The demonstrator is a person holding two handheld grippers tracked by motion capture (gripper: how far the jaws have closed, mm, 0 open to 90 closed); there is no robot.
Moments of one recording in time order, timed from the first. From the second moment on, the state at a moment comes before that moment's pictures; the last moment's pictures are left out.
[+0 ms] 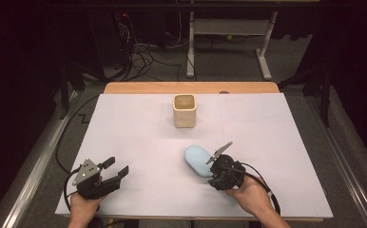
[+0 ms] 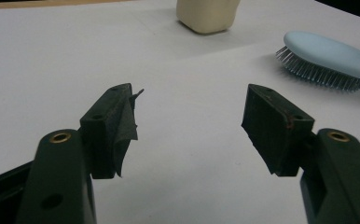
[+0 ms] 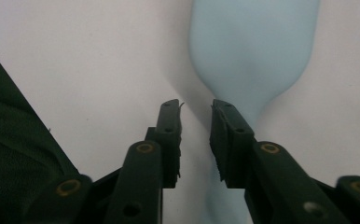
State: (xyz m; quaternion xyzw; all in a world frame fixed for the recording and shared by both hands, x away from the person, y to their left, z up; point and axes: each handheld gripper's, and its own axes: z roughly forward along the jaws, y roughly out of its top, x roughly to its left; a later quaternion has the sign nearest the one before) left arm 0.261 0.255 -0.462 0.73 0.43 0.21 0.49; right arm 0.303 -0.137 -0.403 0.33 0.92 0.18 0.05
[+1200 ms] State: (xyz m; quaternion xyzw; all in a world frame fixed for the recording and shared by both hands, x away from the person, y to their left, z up) left arm 0.261 0.255 -0.461 0.73 0.43 0.22 0.49; right arm 0.327 -0.126 -0.441 0.39 0.91 0.12 0.07
